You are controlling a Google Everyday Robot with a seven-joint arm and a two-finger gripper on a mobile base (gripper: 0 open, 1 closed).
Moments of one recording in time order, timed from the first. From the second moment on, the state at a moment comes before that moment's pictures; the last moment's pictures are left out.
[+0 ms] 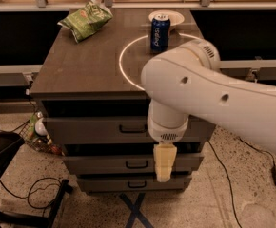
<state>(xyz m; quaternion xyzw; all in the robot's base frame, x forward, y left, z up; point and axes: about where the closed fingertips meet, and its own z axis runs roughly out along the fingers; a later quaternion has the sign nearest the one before) 0.439 -0.067 0.767 -0.71 0.70 -0.03 0.07</state>
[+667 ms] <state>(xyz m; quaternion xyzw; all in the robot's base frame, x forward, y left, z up) 0.440 -0.026 0.705 -0.74 0.67 -0.02 0.03</state>
